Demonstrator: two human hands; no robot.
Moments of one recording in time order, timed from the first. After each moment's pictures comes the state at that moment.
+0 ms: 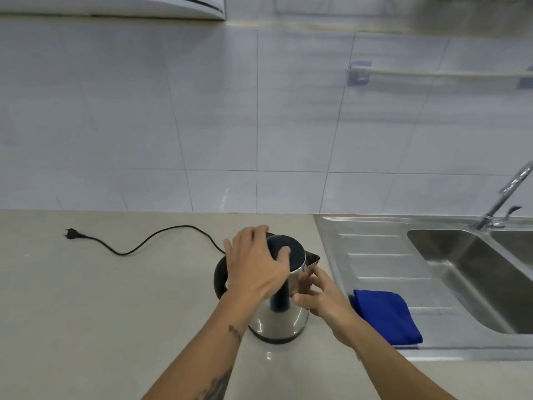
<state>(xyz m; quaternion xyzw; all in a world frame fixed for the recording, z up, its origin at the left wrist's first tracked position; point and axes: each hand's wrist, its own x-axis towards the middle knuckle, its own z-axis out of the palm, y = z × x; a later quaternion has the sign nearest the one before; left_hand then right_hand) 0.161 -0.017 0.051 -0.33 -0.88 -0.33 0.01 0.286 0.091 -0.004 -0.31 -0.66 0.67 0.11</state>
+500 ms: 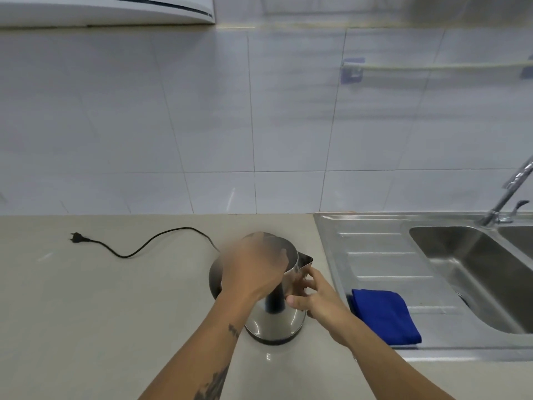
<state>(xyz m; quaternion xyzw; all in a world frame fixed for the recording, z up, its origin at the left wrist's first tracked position) 0.165 -0.005 0.048 -0.34 -0.90 -0.24 0.08 0.289 0.100 -0.006 -0.31 -0.67 0.67 0.07</state>
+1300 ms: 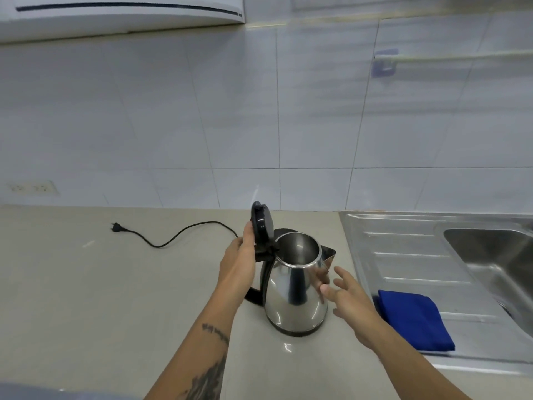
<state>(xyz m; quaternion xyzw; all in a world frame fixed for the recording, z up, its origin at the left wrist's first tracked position) 0.146 -0.052 0.057 -0.07 -0.79 -0.58 -0.20 0.291 0.104 -0.018 -0.37 -0.65 0.66 0.11</state>
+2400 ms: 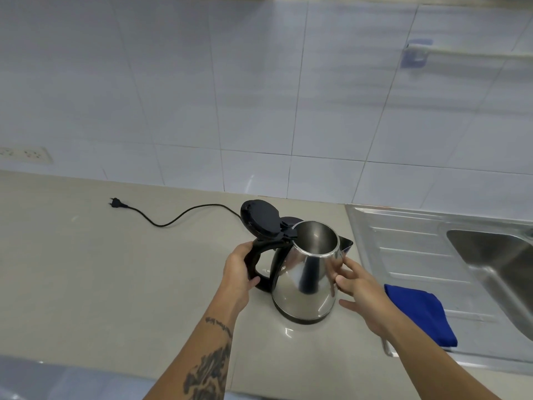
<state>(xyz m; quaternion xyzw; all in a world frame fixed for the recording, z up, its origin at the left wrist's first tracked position) 0.126 -0.081 -0.004 0.05 -0.60 -0.74 -0.30 0.282 0.100 -0.012 -0.38 -0.64 0.66 0.08</state>
